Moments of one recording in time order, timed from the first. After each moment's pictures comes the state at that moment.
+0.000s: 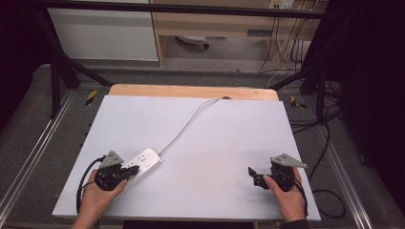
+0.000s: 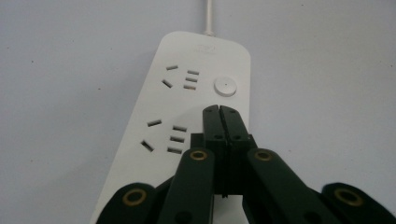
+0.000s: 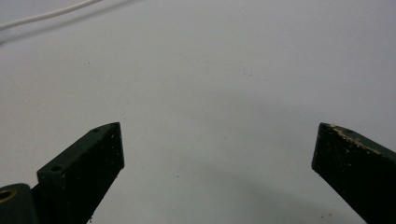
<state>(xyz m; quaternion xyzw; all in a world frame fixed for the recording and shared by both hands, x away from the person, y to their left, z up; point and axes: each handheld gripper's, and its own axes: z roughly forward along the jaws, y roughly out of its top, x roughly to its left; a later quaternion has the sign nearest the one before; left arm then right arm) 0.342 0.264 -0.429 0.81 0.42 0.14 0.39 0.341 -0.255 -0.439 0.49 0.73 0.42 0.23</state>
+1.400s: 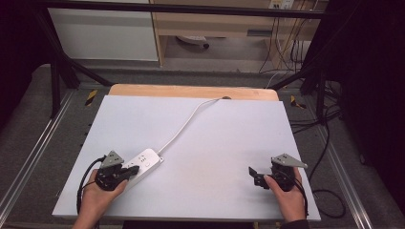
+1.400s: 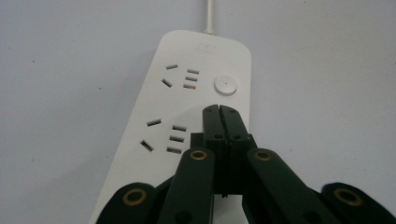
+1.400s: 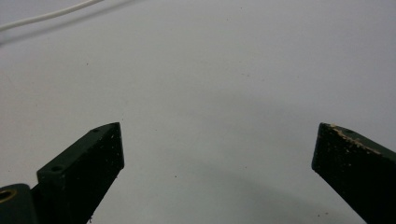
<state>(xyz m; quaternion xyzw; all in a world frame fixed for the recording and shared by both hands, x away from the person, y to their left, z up) 0.341 0.261 -0.428 0.81 0.42 0.15 0.39 0.341 -0.257 -0.438 0.49 0.73 0.42 0.23</state>
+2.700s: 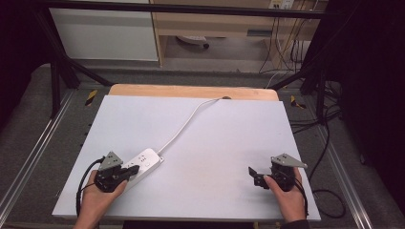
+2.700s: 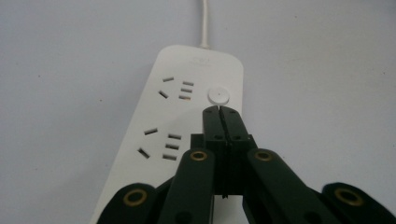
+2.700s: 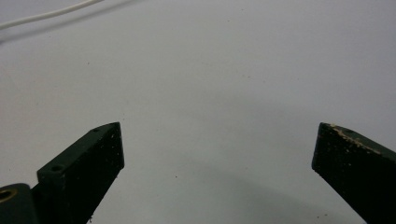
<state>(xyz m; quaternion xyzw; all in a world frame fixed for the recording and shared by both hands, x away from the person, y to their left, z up) 0.335 0.262 -0.424 0.80 0.41 0.16 0.41 0.341 -0.256 -0.437 0.49 0.73 0.42 0.24</state>
